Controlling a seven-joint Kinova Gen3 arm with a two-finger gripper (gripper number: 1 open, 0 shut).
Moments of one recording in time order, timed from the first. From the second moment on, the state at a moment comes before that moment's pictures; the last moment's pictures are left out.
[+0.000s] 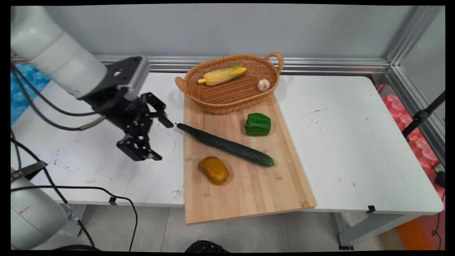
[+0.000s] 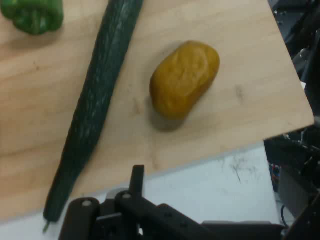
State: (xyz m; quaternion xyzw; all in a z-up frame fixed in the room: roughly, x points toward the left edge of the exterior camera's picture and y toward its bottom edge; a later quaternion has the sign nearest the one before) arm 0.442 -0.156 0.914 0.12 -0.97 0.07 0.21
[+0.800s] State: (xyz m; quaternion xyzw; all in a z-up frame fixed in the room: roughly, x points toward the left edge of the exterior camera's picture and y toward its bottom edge) arm 0.396 -0.201 0.858 0.04 -0.97 0.06 0.21
